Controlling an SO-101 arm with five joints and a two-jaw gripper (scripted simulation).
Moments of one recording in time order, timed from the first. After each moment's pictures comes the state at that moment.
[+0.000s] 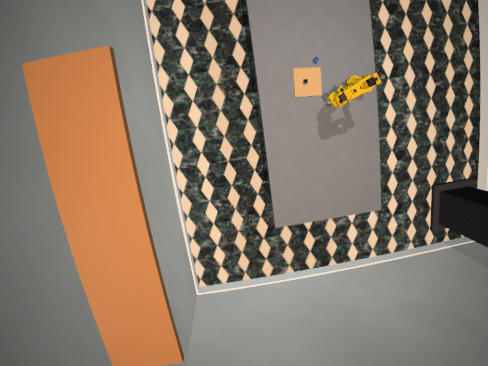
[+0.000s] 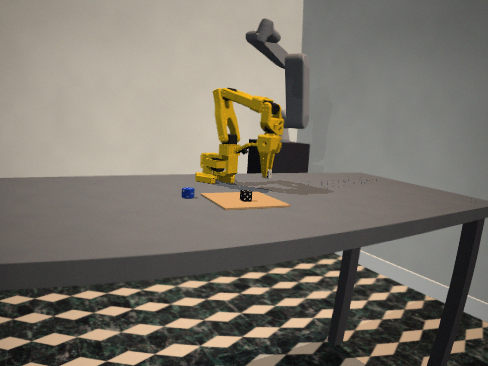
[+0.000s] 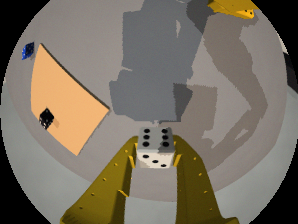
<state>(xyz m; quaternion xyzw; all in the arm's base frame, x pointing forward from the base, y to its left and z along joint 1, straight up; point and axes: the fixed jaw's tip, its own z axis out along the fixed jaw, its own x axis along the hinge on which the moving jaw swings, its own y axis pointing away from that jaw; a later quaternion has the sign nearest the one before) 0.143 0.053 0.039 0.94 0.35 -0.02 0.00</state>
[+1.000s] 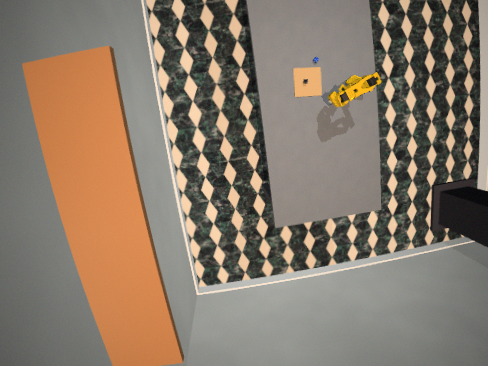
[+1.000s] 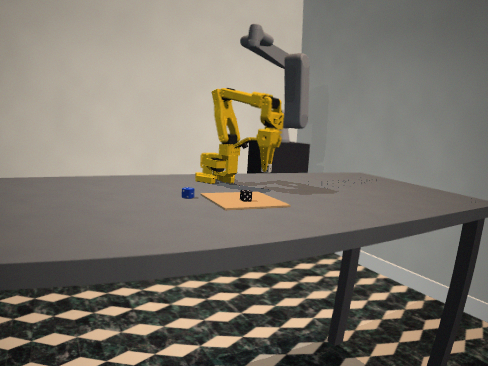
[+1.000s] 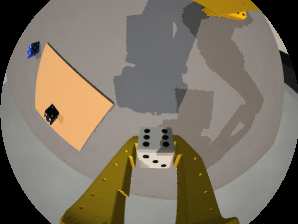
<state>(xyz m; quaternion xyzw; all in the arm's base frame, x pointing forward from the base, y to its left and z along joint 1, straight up) 0.142 0.053 0.052 0.94 0.35 -0.02 0.00</state>
